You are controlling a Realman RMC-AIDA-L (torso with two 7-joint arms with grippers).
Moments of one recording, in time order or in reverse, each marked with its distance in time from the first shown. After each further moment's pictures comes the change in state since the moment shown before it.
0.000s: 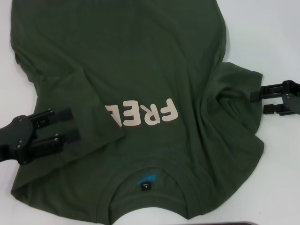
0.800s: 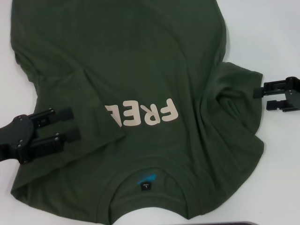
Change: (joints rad) left arm -0.003 -0.001 0.000 0.000 0.000 0.000 -0.002; right arm -0.004 0.000 0.002 -0.024 0.006 0.001 -0.001
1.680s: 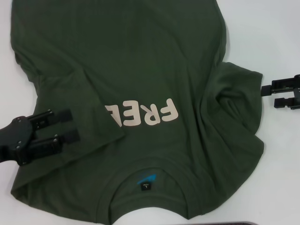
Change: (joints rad) left arm 0.006 0.002 0.000 0.000 0.000 0.003 -0.003; right arm -0.009 -0.015 0.000 -0.040 0.000 -0.038 -0.002
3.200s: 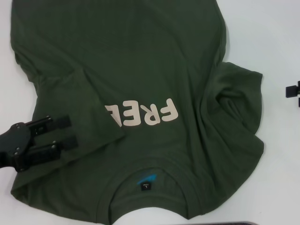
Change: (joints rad) left arm 0.015 0.003 0.002 0.000 0.013 0.008 -0.002; right arm -0.029 -0.046 0.007 -0.132 -0.008 -0.178 -0.033
